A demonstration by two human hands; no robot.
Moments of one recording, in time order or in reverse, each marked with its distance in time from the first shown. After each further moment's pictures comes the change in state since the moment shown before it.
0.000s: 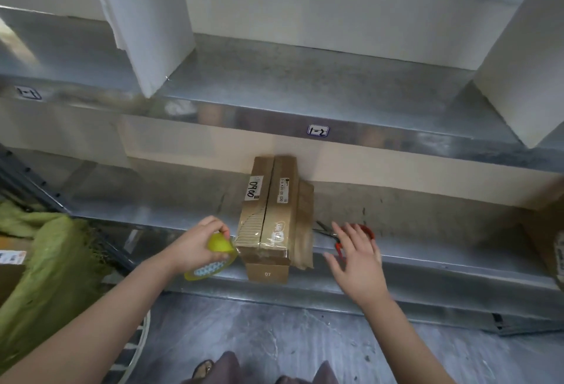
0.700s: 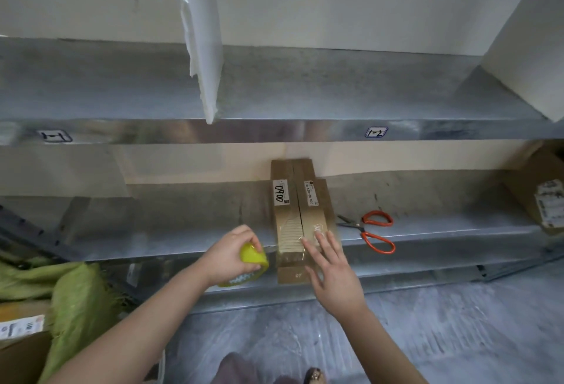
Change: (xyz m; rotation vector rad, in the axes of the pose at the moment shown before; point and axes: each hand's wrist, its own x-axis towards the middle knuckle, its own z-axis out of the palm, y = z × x) left_hand 0.027 -0.046 -0.026 -0.005 -0.098 0.316; right_hand -0.019 -0.137 0.065 0.134 0.051 0.012
